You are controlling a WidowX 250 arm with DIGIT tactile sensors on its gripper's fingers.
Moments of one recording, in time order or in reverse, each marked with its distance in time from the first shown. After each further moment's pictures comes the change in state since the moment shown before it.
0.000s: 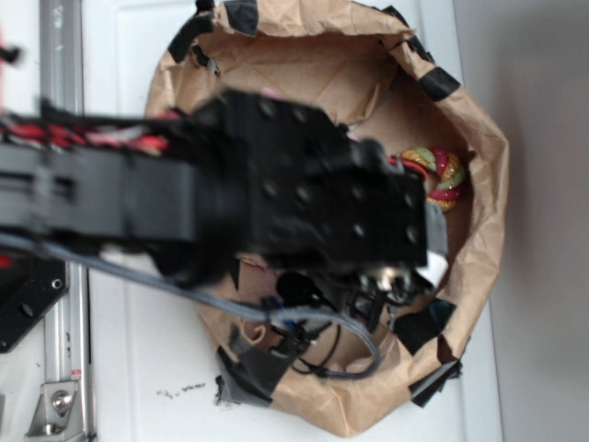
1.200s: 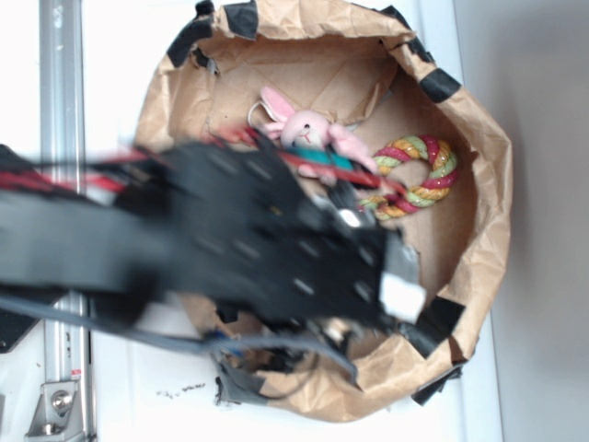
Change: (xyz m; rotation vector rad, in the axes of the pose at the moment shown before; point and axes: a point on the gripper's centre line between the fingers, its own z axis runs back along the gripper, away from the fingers) arm -0.036 0.004 0.048 0.072 -0.053 0.201
